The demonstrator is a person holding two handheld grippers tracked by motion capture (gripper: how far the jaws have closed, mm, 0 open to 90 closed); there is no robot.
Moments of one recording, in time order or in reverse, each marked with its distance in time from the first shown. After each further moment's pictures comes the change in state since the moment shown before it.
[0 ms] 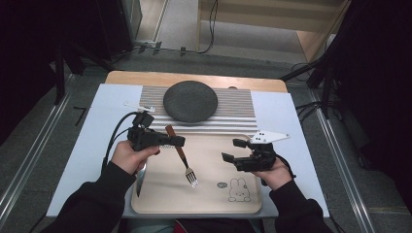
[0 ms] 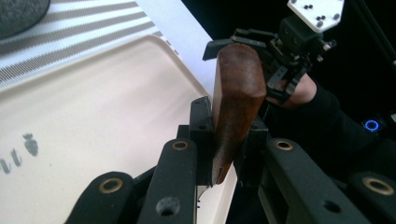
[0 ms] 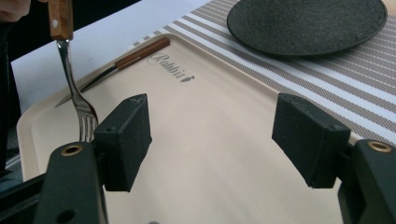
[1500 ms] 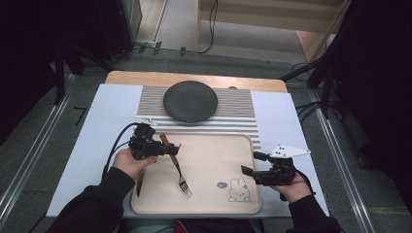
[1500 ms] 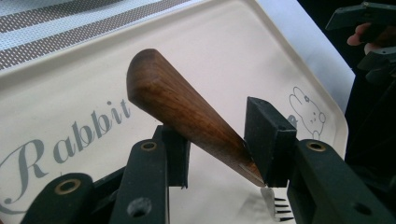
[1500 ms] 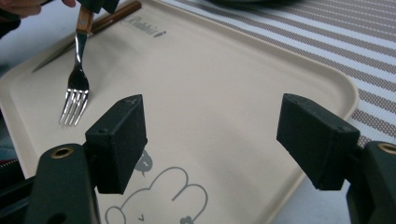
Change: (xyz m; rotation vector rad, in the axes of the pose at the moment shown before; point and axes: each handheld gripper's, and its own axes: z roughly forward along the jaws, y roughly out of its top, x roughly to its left) left arm 0.048 -0.029 0.022 0.064 0.262 0.040; right arm -0.008 -0.044 -0.041 0.055 -0.090 0.058
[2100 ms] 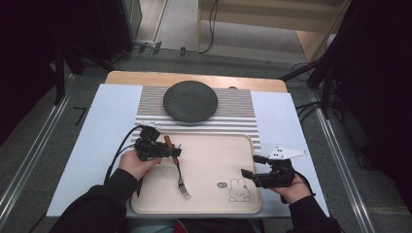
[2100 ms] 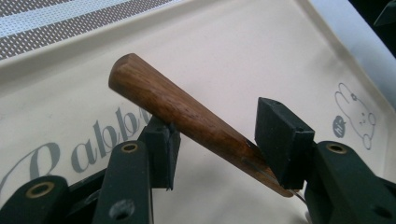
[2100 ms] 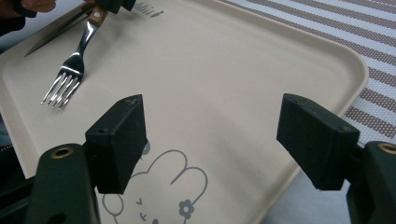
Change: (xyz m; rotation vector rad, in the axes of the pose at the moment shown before) left arm 0.014 -0.007 0.027 0.014 0.082 0.014; right arm -0.001 -0.006 0.004 0.047 0.004 0.013
